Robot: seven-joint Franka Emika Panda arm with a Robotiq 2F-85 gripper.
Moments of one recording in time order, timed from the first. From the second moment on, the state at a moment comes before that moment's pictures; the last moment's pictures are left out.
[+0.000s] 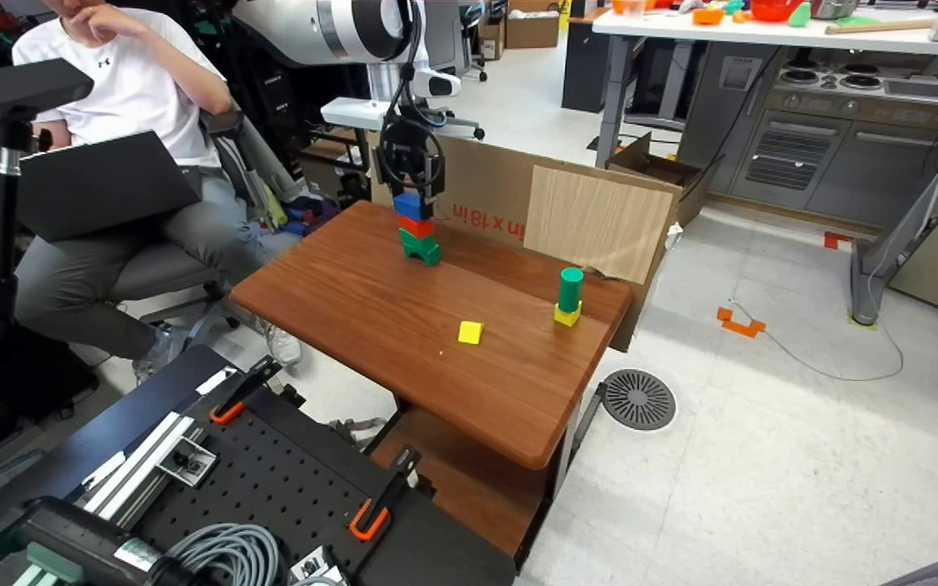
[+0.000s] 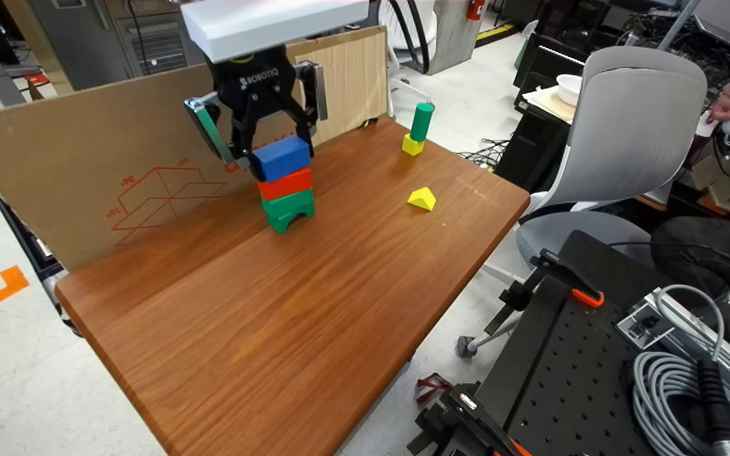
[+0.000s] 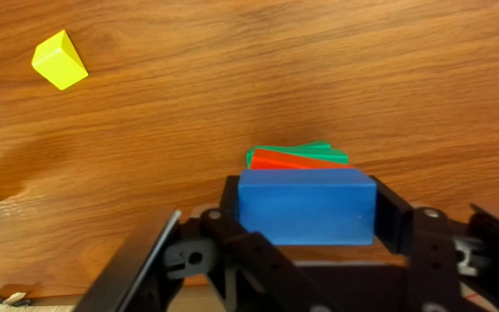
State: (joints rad) arm 0.18 0.74 0.01 -1.42 -0.11 1.95 0.36
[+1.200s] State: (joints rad) arm 0.14 0.55 0.02 -1.64 -0.07 1.94 0.19
